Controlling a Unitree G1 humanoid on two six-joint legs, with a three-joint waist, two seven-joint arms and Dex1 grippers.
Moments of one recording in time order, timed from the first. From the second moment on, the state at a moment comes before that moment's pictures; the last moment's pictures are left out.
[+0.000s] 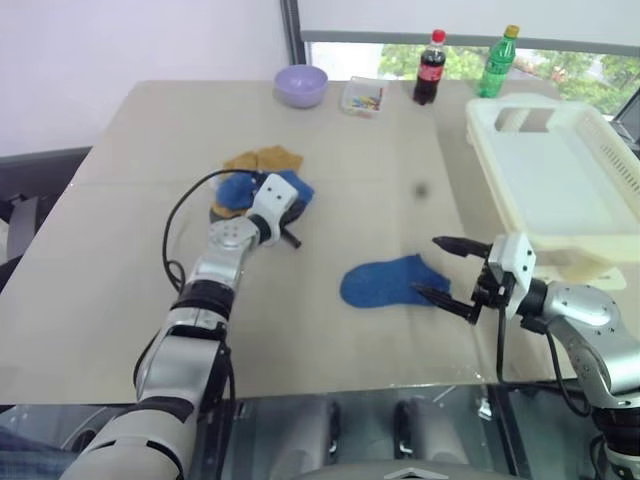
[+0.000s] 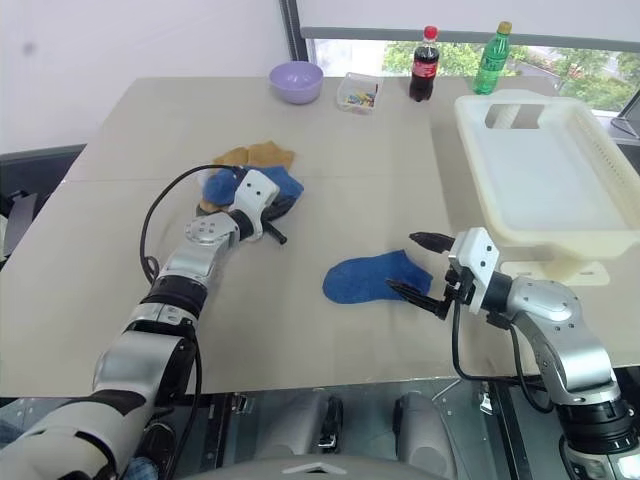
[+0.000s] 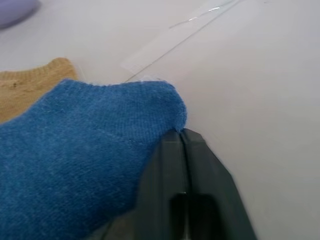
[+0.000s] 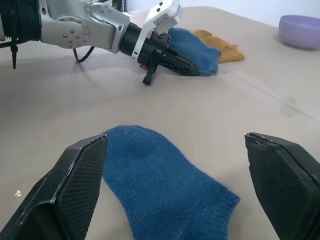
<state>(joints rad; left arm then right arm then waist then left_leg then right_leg) -0.80 0.41 -0.06 0.84 0.04 -0.06 -0.60 -0.10 -0.59 -0.01 -0.35 0.43 0.25 0.91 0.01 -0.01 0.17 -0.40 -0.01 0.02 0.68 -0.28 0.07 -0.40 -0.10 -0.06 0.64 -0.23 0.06</state>
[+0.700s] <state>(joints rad) -0.64 0.21 -0.08 0.23 -0.16 0.39 -0.68 -0.09 -0.59 -0.01 -0.33 0.40 0.23 0.90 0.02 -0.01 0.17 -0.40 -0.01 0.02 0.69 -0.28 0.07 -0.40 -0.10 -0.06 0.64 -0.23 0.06</state>
